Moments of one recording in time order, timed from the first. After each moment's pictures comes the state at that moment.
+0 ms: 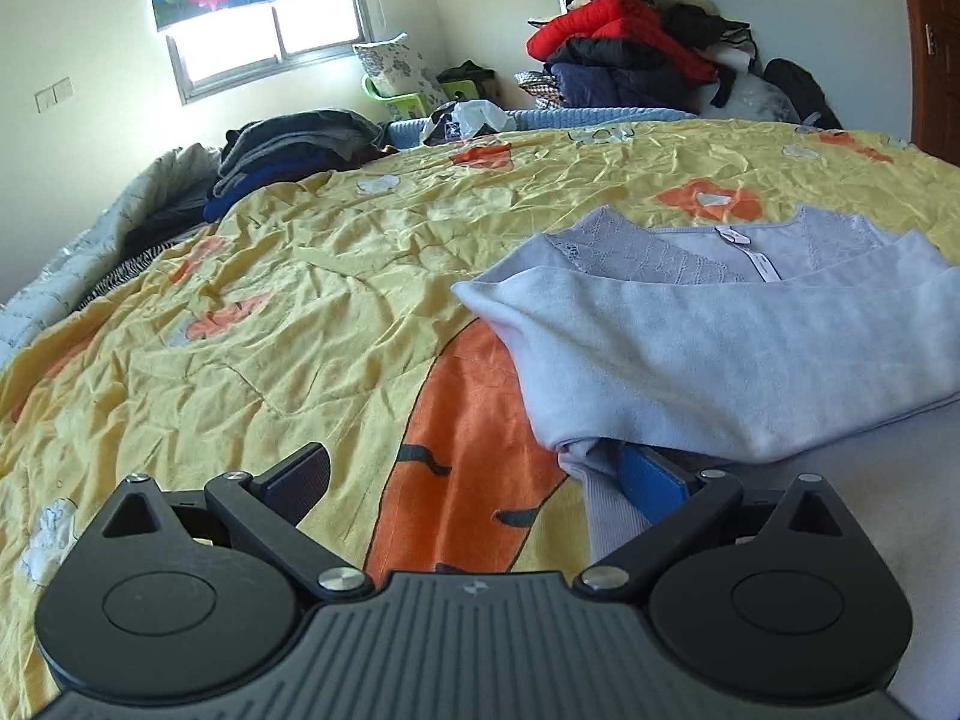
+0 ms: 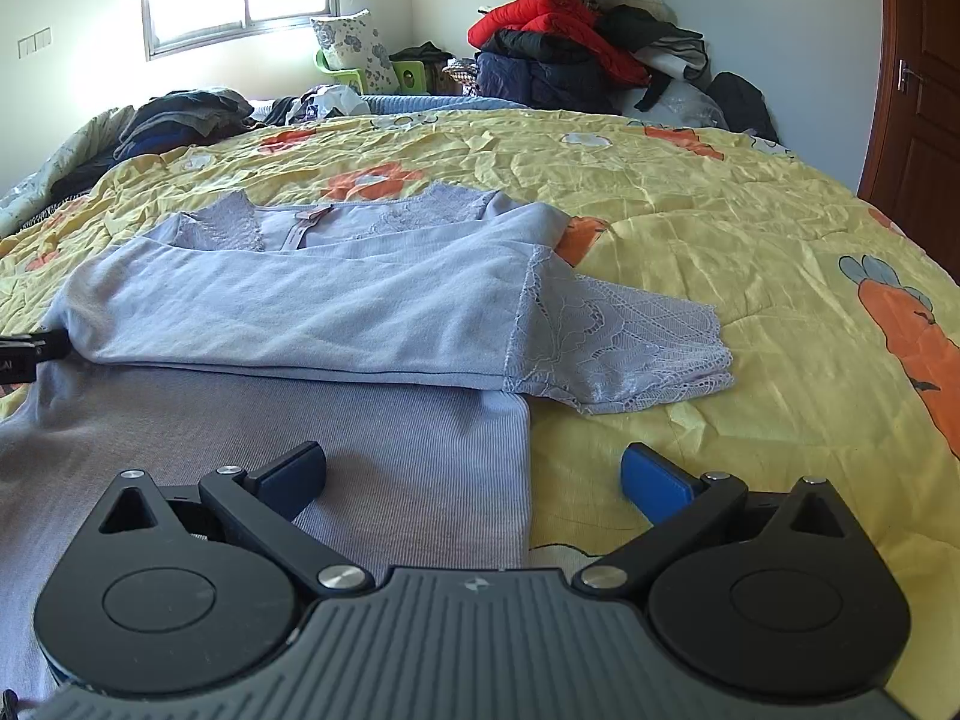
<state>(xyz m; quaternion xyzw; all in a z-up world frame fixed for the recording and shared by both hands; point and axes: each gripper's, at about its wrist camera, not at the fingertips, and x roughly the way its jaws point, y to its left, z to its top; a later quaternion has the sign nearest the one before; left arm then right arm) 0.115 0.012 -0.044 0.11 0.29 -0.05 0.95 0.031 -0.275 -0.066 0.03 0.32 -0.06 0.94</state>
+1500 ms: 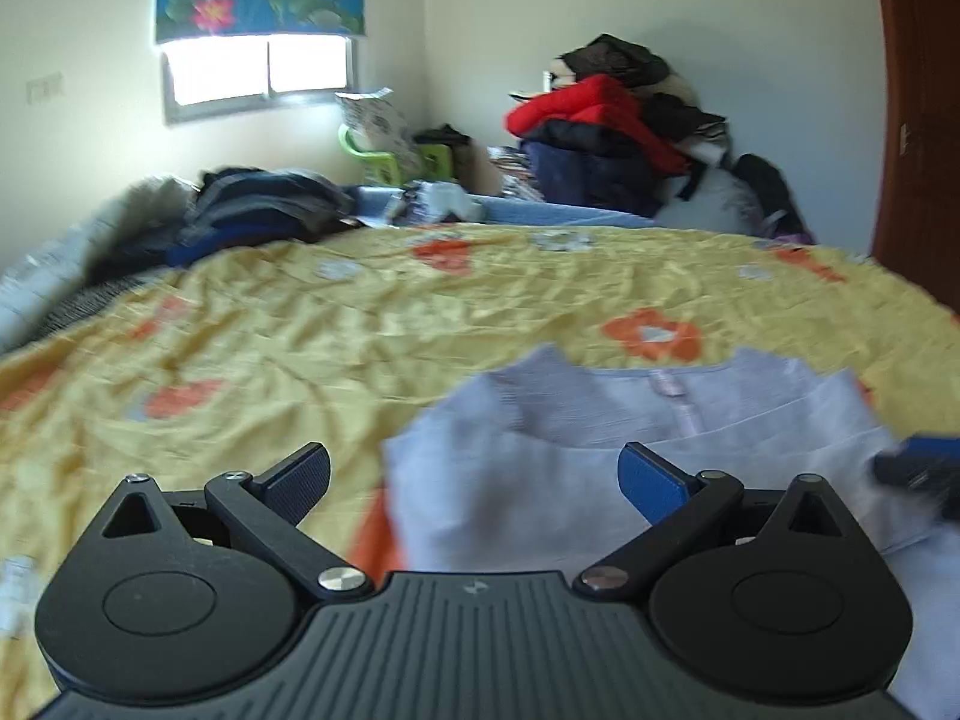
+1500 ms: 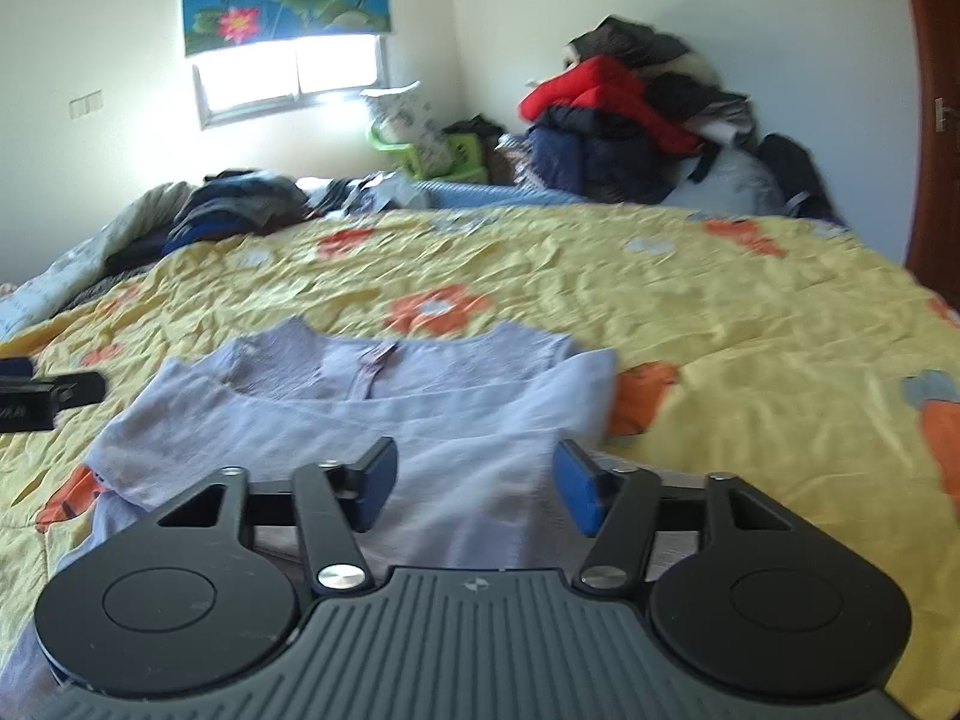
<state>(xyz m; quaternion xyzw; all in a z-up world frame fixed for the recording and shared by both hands) 0.129 -0.007 0.007 0.03 0.25 -0.11 0.96 0.074 -0.271 -0.020 0.05 0.26 0.01 0.96</state>
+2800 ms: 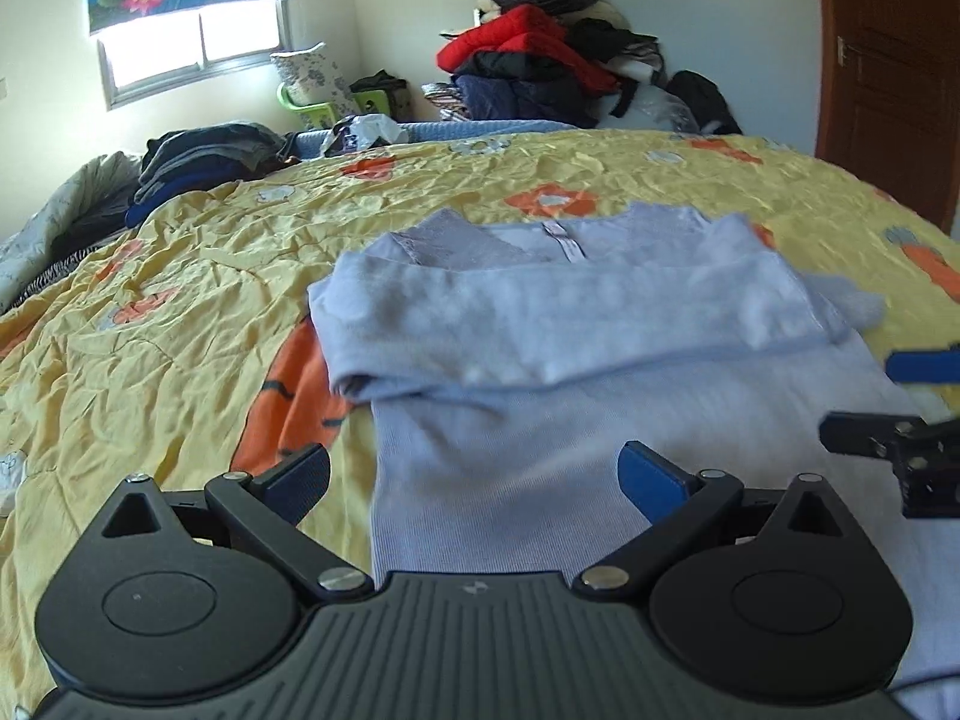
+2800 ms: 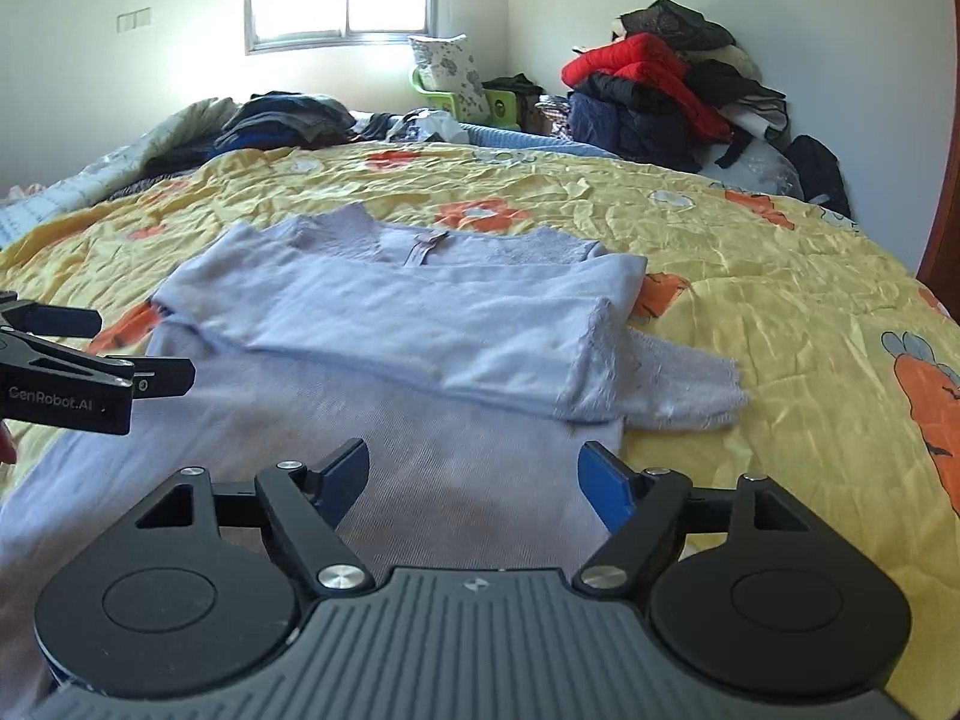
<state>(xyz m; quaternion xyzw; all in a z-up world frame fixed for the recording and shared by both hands) 0.027 -0.026 -0.035 0.10 0.30 -0.15 0.94 -0.013 -0.243 -0.043 -0.02 0.29 0.02 0.96</state>
